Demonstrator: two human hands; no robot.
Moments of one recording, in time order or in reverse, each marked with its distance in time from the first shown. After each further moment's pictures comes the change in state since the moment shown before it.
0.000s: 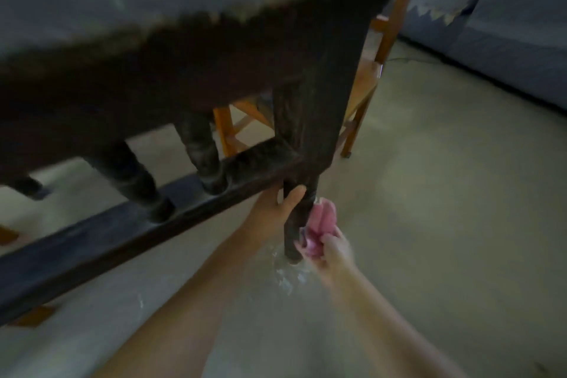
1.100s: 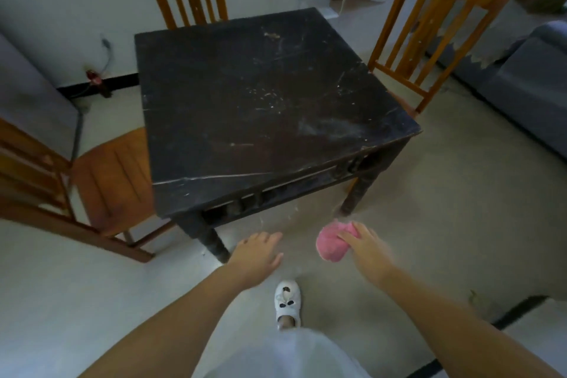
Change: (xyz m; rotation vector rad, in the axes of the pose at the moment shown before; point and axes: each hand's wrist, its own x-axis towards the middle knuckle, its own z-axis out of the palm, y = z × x) left_hand -0.454 0.129 -0.289 0.921 -0.232 -0.098; right_hand -0.509 -0.004 0.099 -1.719 -0.289 -0.464
